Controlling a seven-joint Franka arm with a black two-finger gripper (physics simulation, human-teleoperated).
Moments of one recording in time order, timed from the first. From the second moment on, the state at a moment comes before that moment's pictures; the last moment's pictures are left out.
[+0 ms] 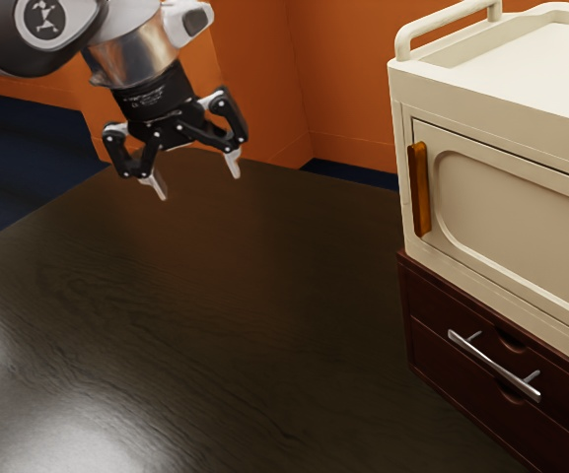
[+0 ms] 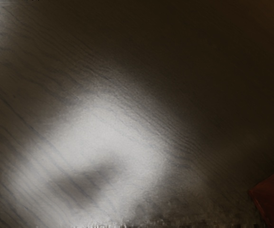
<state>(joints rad) 0.03 -0.03 -0.02 -1.35 0.02 1.49 -0.68</state>
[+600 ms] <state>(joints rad) -0.07 -0.45 -0.28 -1.92 -0.21 1.66 -0.83</state>
